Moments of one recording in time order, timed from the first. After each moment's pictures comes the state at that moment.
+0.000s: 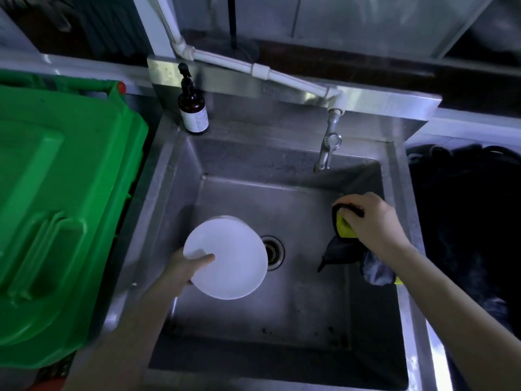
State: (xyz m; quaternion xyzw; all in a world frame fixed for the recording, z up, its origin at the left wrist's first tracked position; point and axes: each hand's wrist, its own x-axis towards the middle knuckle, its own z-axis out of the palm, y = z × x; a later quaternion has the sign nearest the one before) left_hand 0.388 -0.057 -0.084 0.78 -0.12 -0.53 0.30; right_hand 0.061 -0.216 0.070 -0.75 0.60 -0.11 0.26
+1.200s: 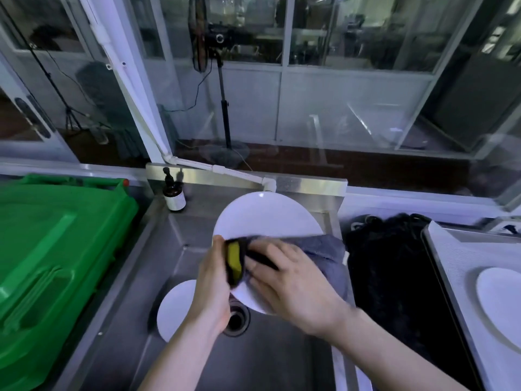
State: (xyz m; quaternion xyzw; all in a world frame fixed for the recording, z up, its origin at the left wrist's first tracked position) left_hand 0.154 -0.097 0.188 0.56 -0.12 -0.55 0.60; right_hand 0.006 -0.145 0.192 -0.95 0.23 -0.22 0.05
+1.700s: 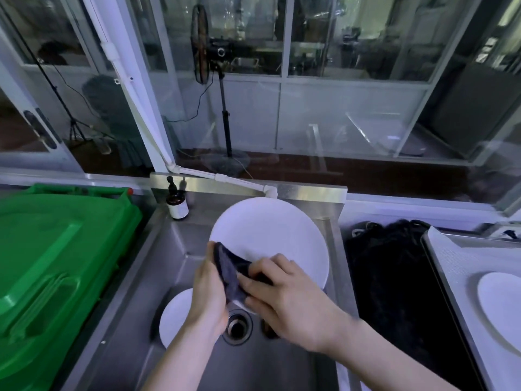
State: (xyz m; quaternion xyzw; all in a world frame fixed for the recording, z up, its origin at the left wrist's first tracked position) left_hand 0.163 -0.095 0.186 0.61 -0.11 -0.47 0.63; right_hand 0.008 -0.124 0.208 -0.95 0.22 -0.19 0.11
